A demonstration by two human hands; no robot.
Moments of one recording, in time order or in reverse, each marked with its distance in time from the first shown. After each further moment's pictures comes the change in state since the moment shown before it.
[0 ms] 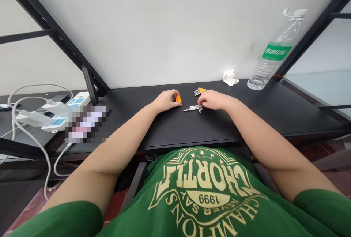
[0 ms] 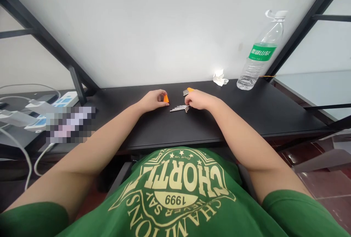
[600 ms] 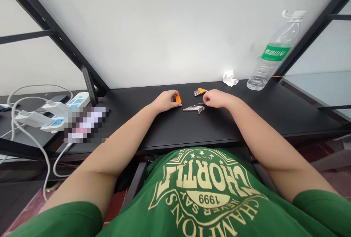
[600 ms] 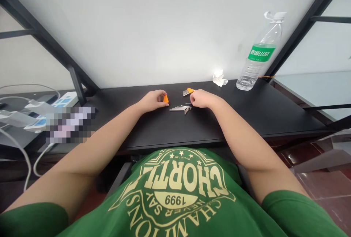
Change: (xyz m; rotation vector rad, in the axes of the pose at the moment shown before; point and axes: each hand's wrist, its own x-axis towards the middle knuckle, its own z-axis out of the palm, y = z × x) left_hand 0.001 -0.002 0.001 -0.014 0.012 0.012; right_hand -0.006 0.002 -0.007 0.039 -0.025 0.261
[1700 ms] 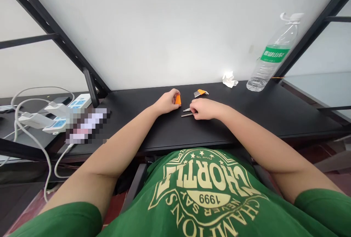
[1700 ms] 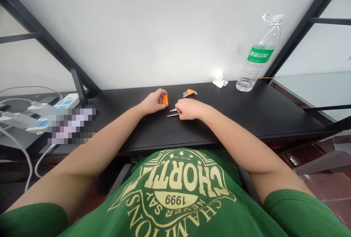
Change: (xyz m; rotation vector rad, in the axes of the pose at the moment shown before) left_hand -0.007 0.004 0.003 -0.061 0.039 0.081; right_hand -0.017 -0.057 0.017 -0.079 0.001 -0.335
